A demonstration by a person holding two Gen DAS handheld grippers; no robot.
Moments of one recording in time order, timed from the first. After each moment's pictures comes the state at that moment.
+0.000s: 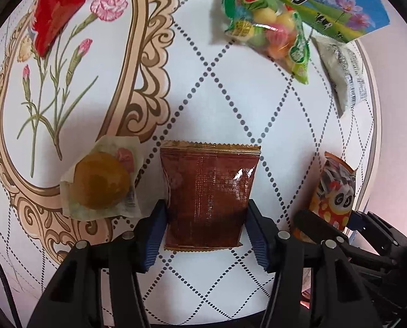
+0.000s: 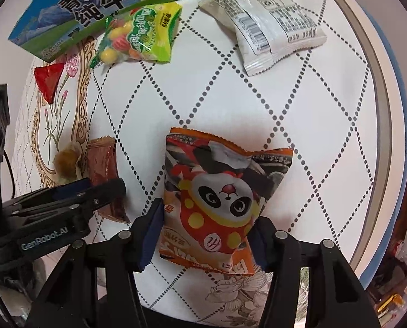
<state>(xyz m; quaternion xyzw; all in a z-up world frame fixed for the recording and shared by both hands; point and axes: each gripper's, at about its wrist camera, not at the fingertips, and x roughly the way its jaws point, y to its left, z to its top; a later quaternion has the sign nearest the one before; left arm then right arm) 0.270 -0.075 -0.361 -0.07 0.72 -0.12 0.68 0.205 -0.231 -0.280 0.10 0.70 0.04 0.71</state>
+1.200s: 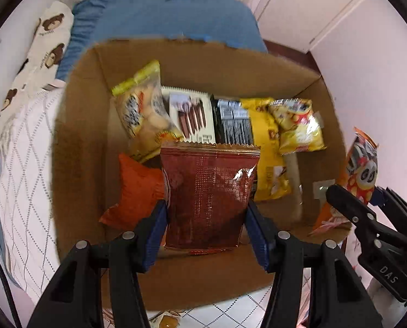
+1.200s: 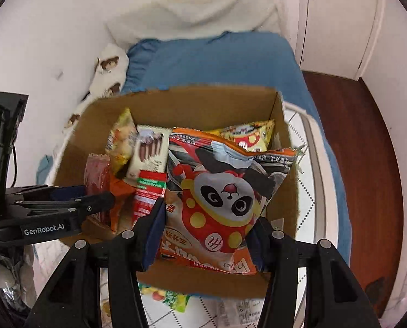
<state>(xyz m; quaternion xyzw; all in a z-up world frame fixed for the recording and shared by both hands) 0.530 -0.071 -0.235 -0.04 0.66 -0.12 0.74 0.484 -0.262 -0.156 0.05 0.59 0.09 0.80</state>
